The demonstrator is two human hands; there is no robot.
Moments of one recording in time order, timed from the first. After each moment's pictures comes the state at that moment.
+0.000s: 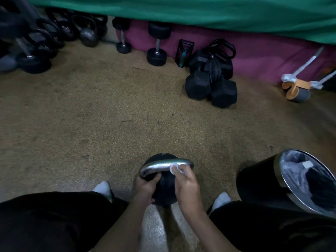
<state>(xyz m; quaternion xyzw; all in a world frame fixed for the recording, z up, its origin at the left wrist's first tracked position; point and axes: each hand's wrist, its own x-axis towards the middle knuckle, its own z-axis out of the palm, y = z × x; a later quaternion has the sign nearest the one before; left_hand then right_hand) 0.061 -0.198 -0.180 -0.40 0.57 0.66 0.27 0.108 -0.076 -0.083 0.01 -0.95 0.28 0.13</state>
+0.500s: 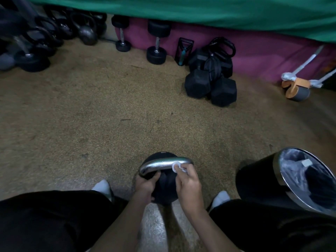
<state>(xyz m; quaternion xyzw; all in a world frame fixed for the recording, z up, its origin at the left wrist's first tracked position) 0.060 -0.196 -0.175 -0.41 0.58 0.65 0.27 0.108 -0.072 -0.076 0.01 -0.95 0.29 0.14</state>
